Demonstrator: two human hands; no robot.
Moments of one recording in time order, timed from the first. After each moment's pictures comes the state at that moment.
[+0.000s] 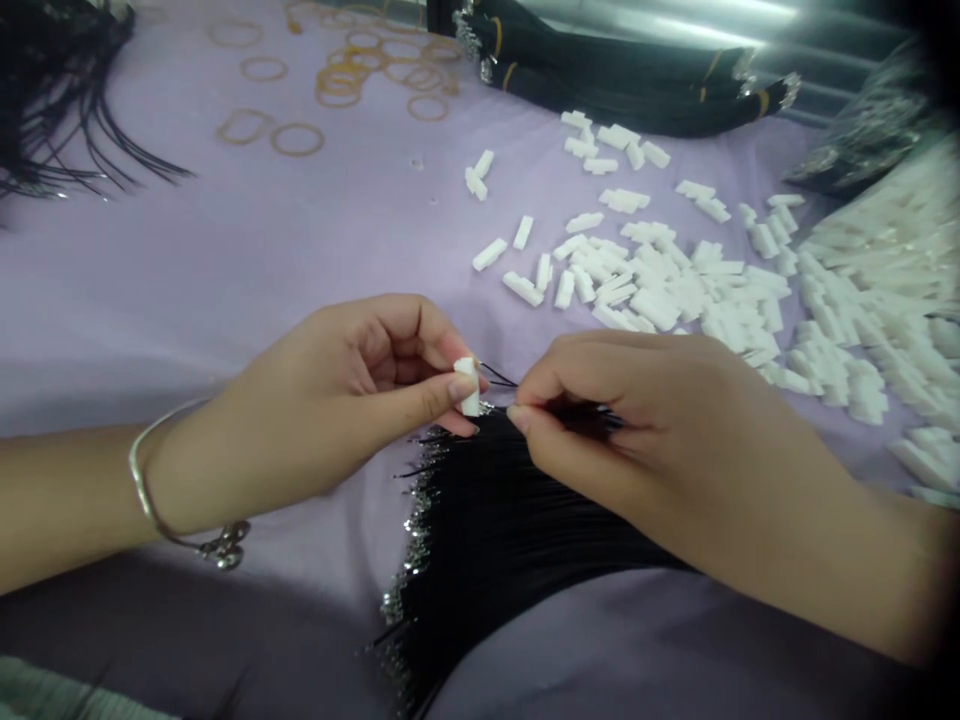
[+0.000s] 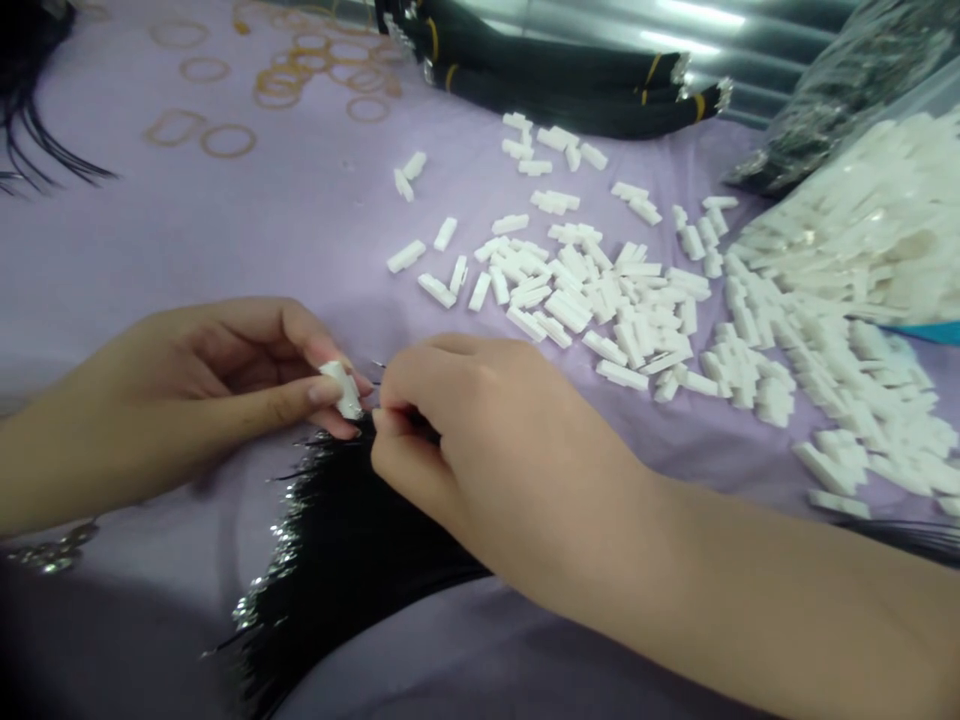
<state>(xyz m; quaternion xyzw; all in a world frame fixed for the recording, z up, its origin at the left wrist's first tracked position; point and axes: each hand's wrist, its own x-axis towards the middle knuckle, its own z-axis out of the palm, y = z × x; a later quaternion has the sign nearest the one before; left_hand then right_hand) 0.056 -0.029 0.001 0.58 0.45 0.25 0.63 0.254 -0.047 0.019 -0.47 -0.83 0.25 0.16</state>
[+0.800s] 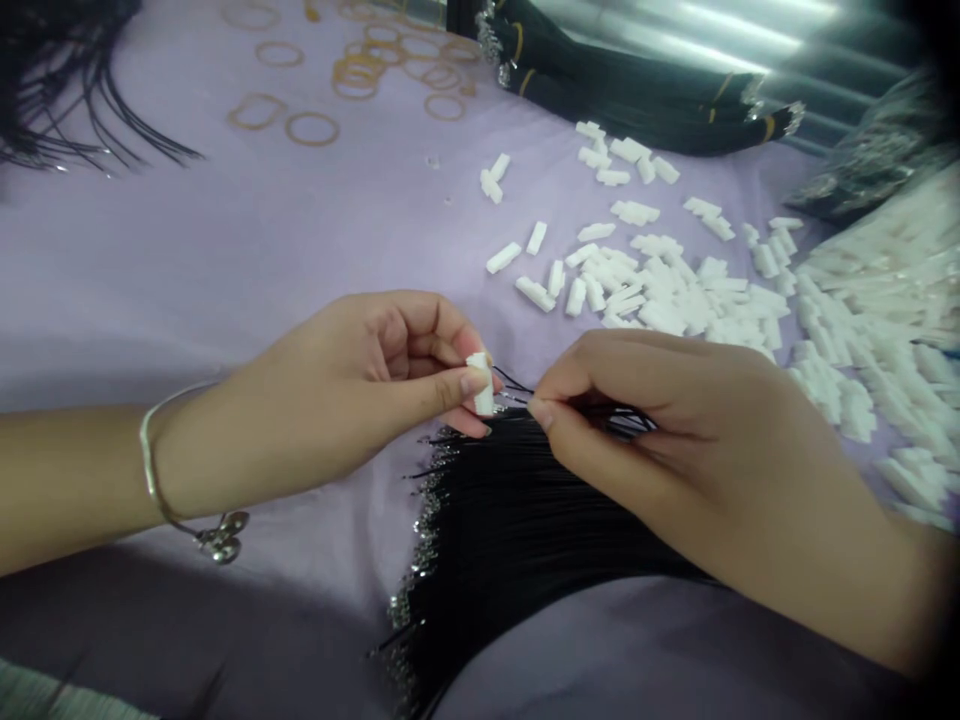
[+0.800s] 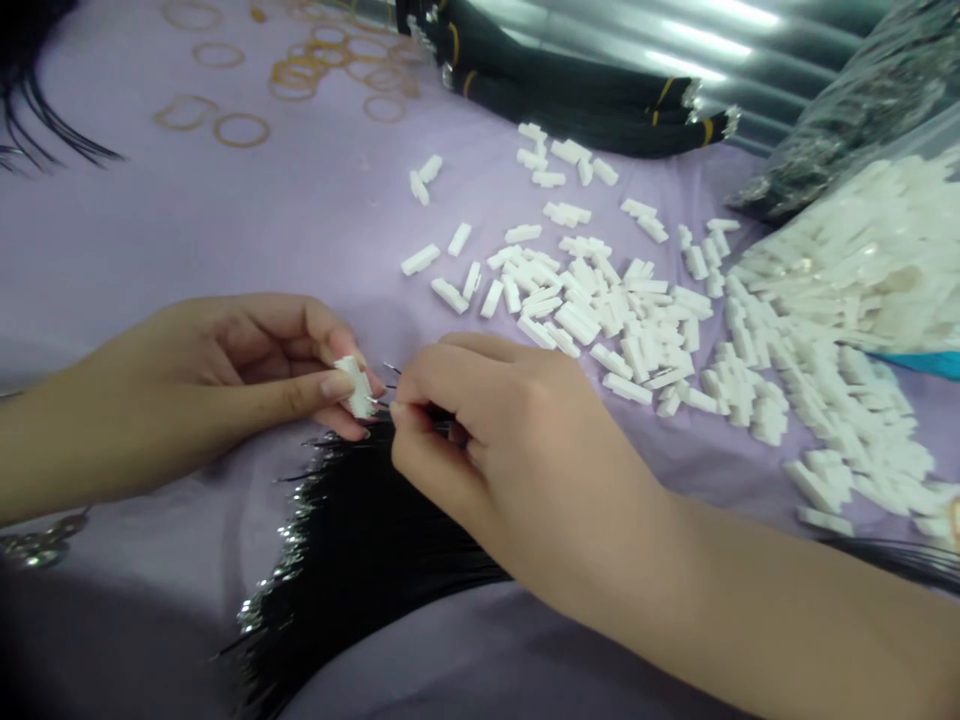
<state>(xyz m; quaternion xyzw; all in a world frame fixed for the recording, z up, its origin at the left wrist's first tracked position) 0.057 -0.025 0.000 0.52 0.45 0.26 0.68 0.255 -0.049 0.021 -0.47 -0.84 0.22 0.18</state>
